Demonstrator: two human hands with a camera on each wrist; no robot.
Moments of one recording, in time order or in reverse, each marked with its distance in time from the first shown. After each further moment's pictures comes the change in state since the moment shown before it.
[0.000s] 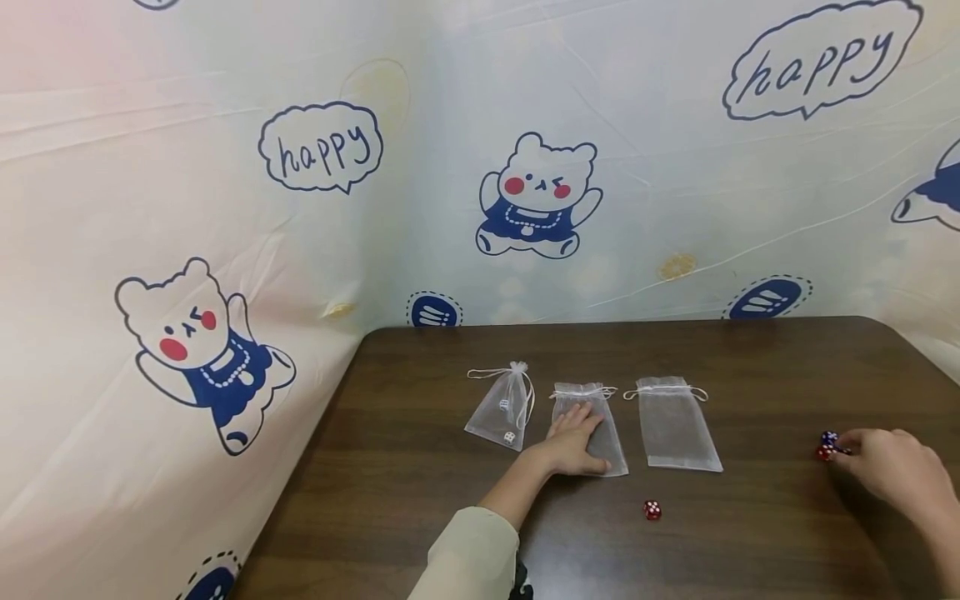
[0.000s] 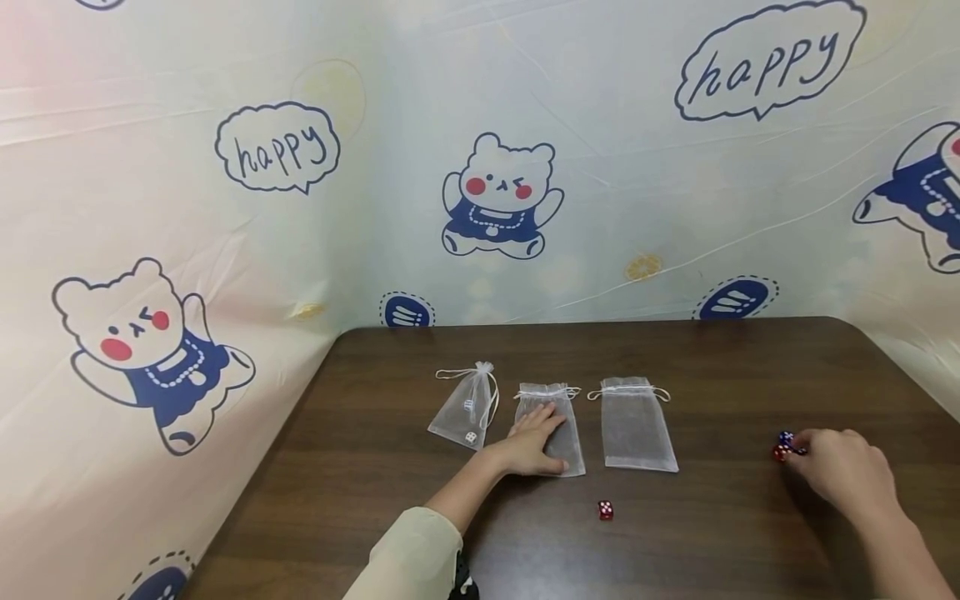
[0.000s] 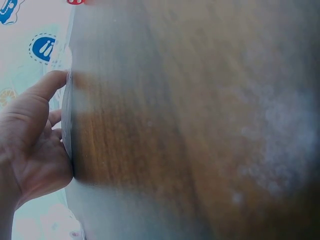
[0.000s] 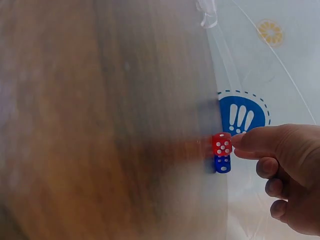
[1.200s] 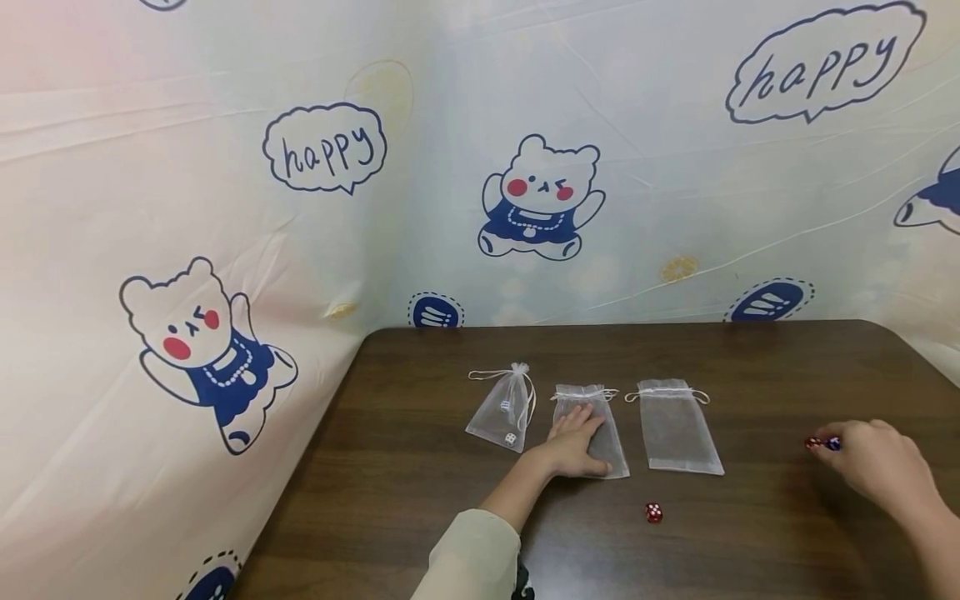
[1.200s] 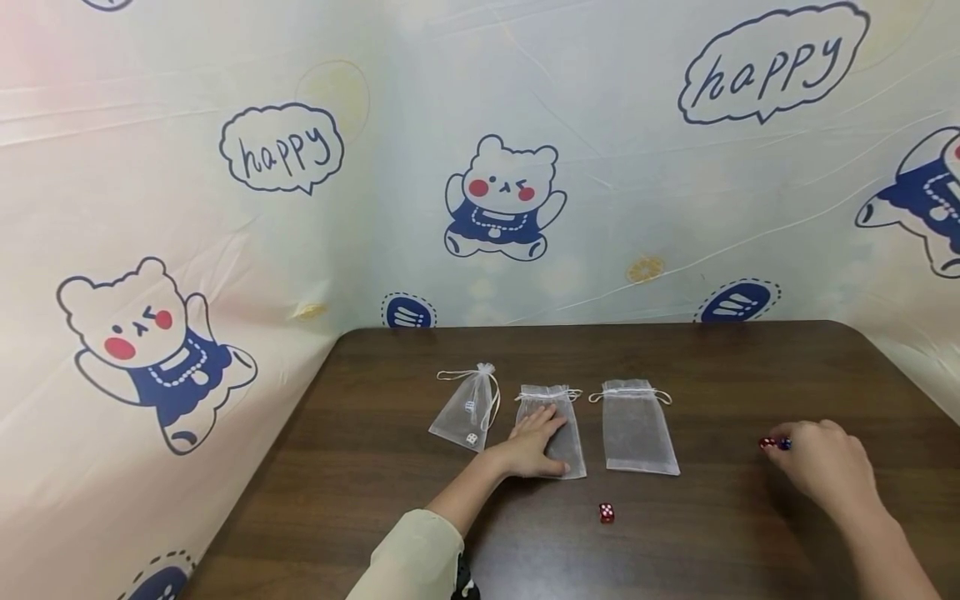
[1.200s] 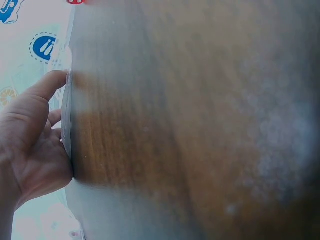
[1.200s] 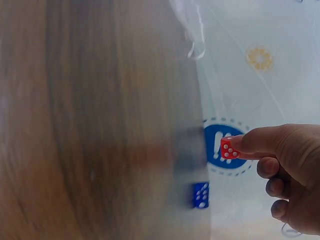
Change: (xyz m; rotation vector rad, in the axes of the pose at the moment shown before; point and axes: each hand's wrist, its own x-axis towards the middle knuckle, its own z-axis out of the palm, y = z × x) left_hand -0.003 0.002 -0.002 -0.015 -0.009 -0.007; right_hand 0.004 -0.031 -0.010 -0.044 0.055 -0.053
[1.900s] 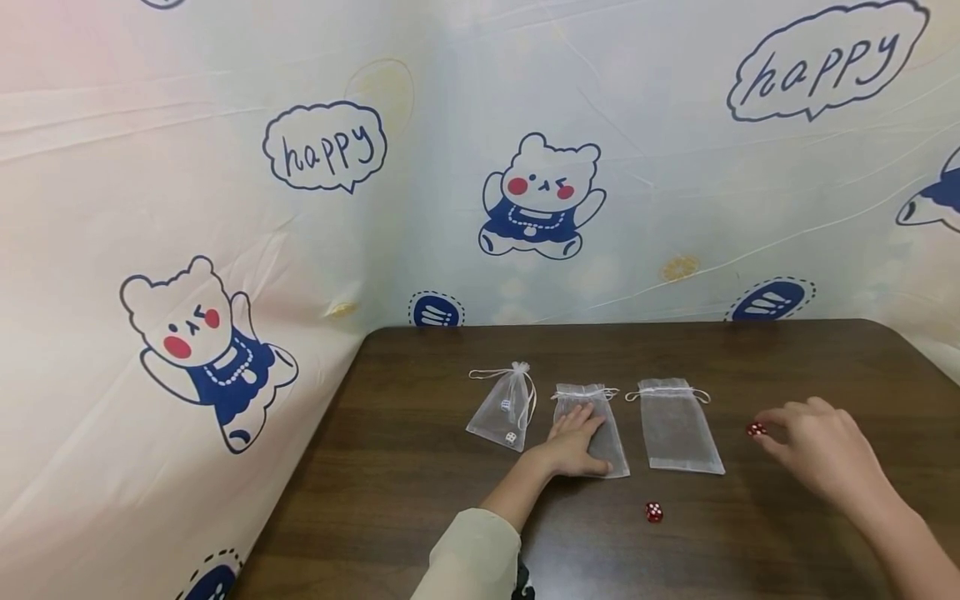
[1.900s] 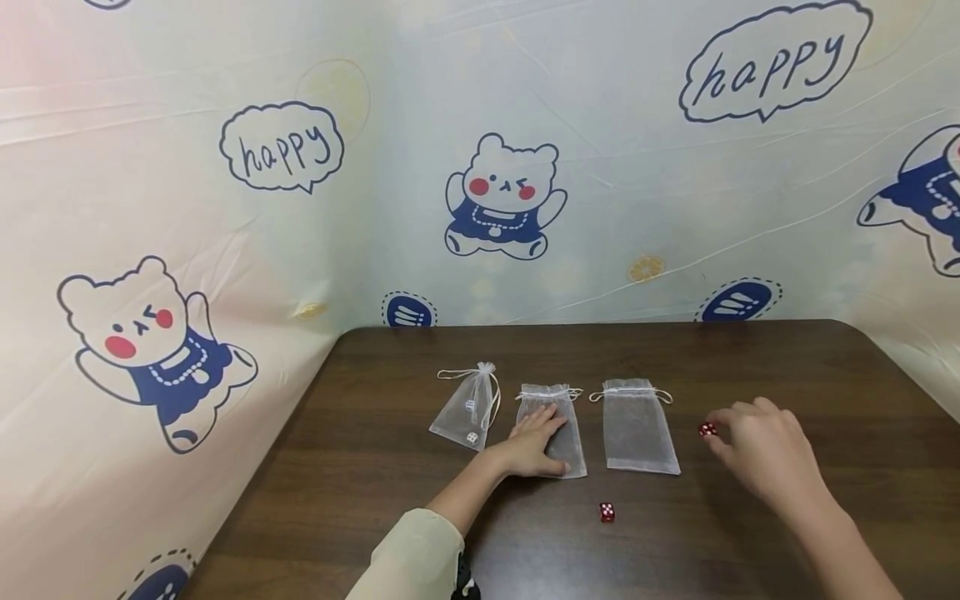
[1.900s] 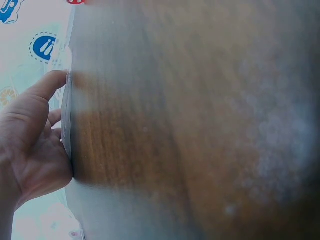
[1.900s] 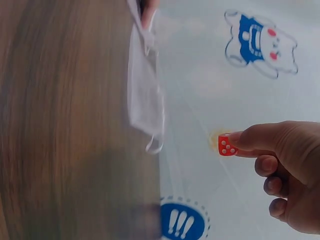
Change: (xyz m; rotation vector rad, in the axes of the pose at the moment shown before) left_hand 0.000 0.000 0.000 0.007 0.012 0.011; right_hand -0.004 -0.077 -0.021 0.011 0.320 -0.313
